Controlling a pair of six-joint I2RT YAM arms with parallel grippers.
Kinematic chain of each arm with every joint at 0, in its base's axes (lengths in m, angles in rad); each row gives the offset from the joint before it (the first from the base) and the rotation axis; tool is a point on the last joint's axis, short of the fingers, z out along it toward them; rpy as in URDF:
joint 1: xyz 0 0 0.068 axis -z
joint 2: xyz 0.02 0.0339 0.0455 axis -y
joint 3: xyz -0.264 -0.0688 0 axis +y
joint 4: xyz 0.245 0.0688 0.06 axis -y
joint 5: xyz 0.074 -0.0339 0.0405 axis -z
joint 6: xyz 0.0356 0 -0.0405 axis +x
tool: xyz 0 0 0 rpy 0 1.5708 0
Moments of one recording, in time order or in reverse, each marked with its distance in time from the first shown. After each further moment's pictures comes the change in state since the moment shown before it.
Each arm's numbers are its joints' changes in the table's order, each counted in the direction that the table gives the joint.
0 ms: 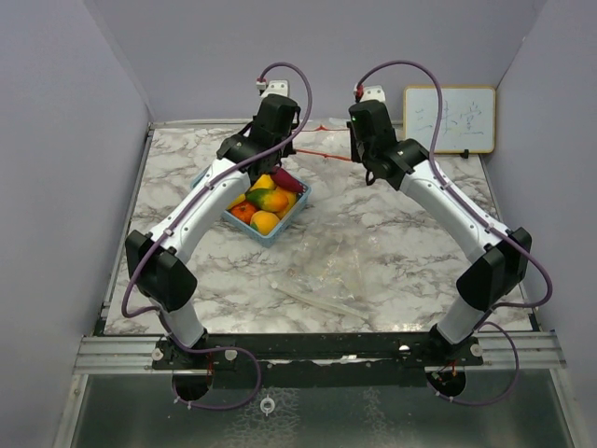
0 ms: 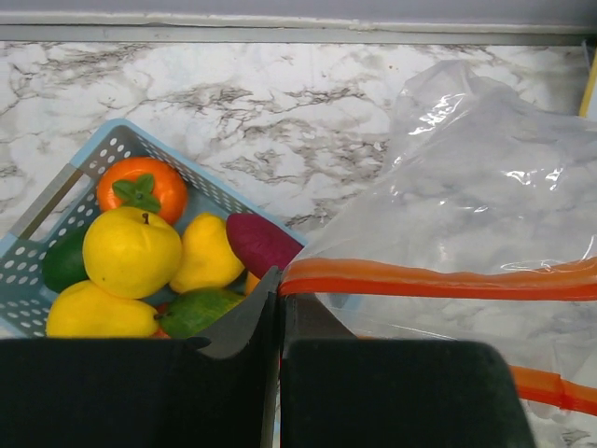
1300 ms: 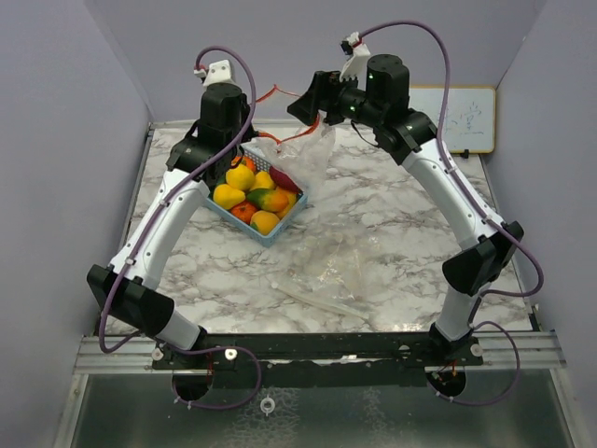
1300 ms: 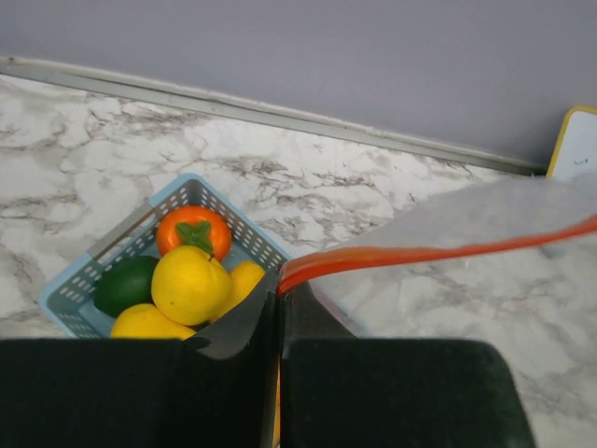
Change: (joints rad) left arm -0.153 0.221 0.094 0.092 0.035 -0.029; right arm 0.035 -0.109 -0.342 0.208 -0.836 0.156
